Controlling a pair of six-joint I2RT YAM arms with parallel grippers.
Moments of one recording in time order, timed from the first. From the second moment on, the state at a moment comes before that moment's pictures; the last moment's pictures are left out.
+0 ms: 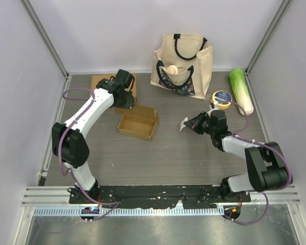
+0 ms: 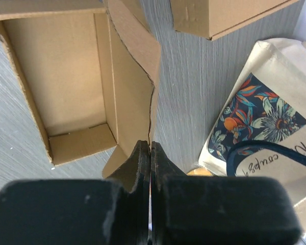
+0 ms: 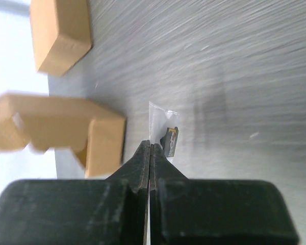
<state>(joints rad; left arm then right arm) -0.44 1.73 1.63 -1.04 -0.20 -1.81 0.17 1.46 0.49 0.47 -0.35 0.89</state>
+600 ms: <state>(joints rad) -0.40 1.79 1.69 -1.04 -0.13 -1.79 0.66 1.65 0.99 0.36 -0.29 0.60</state>
